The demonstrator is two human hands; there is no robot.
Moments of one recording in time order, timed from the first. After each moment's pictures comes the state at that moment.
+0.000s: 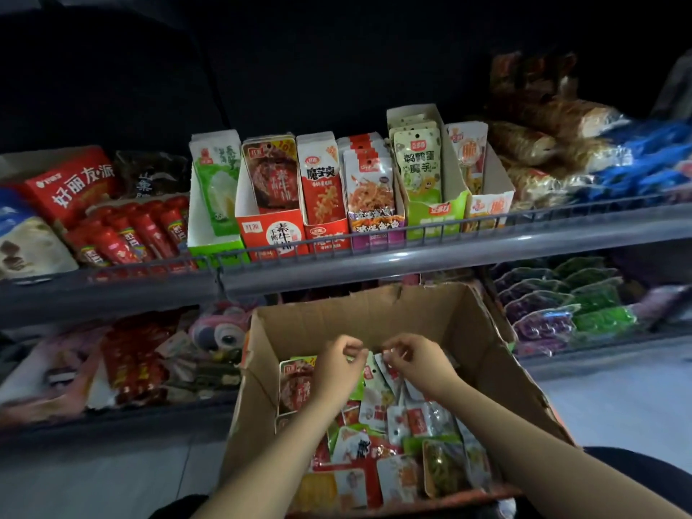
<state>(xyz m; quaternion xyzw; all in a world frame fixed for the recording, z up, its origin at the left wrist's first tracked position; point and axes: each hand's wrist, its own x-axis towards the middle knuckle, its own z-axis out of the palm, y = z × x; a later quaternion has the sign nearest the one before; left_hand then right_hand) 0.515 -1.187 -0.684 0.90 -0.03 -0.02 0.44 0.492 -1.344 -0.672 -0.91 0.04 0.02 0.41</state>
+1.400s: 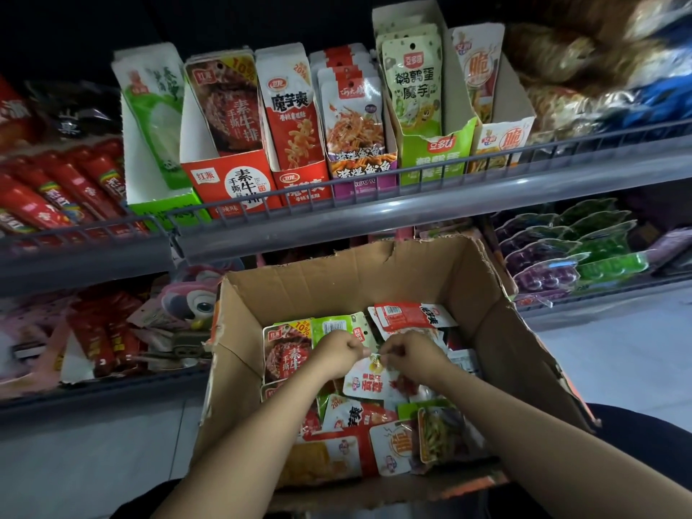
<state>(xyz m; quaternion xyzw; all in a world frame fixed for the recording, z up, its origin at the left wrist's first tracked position) 0.539 -1.193 -0.737 0.89 -0.04 -0.31 0.33 0.496 -1.352 -0.748 -0.90 0.07 0.20 0.39</state>
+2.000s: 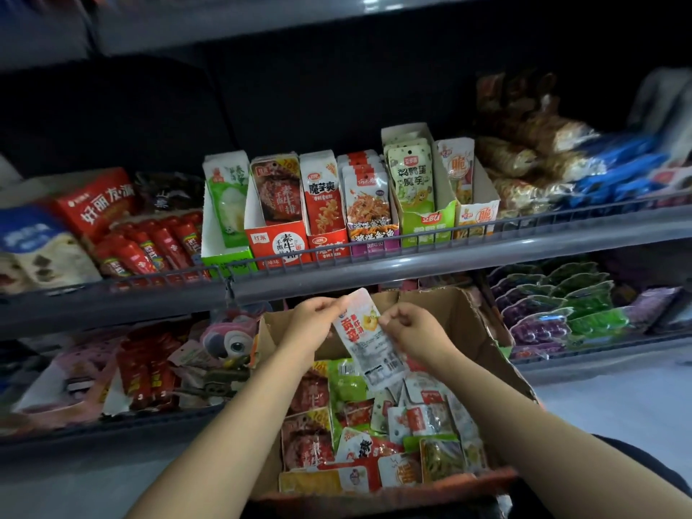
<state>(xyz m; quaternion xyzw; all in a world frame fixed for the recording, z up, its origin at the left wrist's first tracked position) 0.516 -1.172 -0.576 0.82 0.05 -0.07 0.57 0.484 -1.336 -0.610 -0.80 0.06 0.01 0.60</state>
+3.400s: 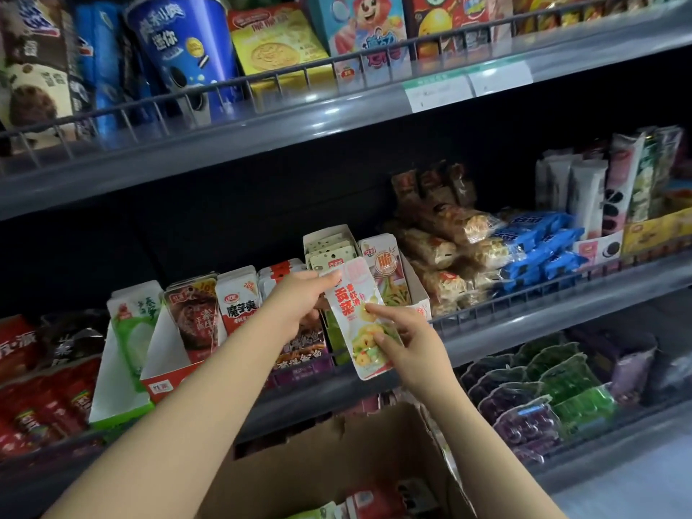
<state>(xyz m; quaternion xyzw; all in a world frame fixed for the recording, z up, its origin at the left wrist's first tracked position) 0.643 -1.317 -0.443 0.82 -0.08 -0.09 0.55 0.554 -1.453 -0.539 -0.75 -0.02 -0.25 0.61</state>
